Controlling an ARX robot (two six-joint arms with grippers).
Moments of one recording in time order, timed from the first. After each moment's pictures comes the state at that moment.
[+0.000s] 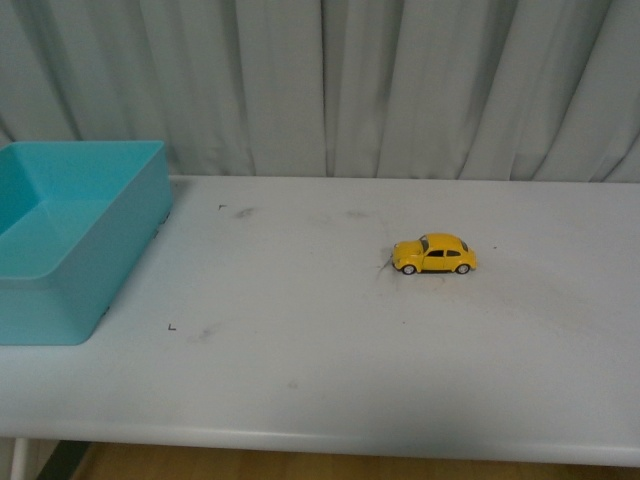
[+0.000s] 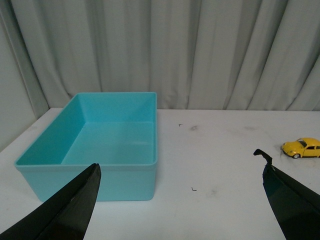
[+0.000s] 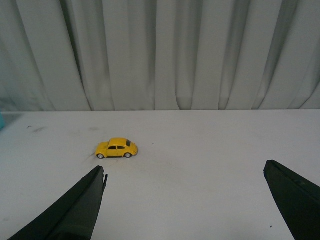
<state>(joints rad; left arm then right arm) 0.00 0.01 0.01 0.00 0.00 0.00 0.00 0.00 0.01 0.00 0.00 -0.01</state>
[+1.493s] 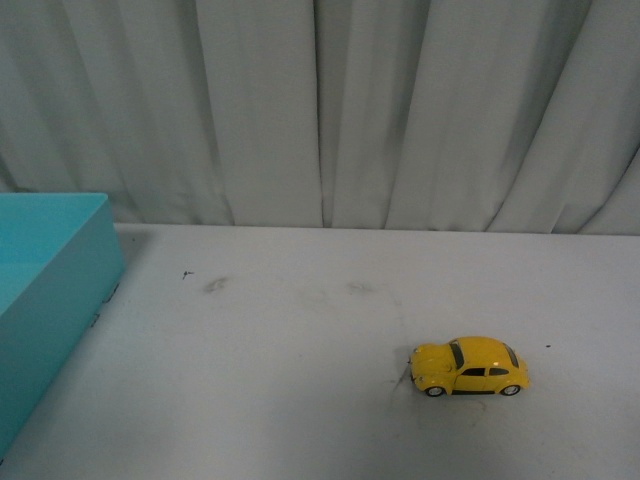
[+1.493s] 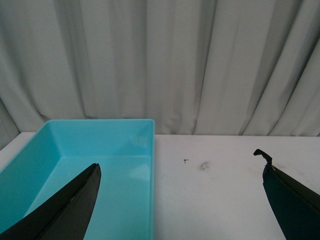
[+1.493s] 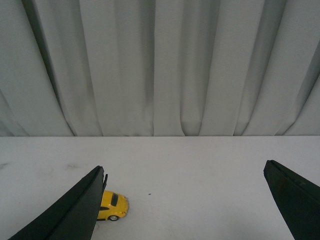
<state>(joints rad) 0.00 0.01 0.01 0.00 0.00 0.00 0.00 0.00 0.01 0.00 0.00 -0.01</state>
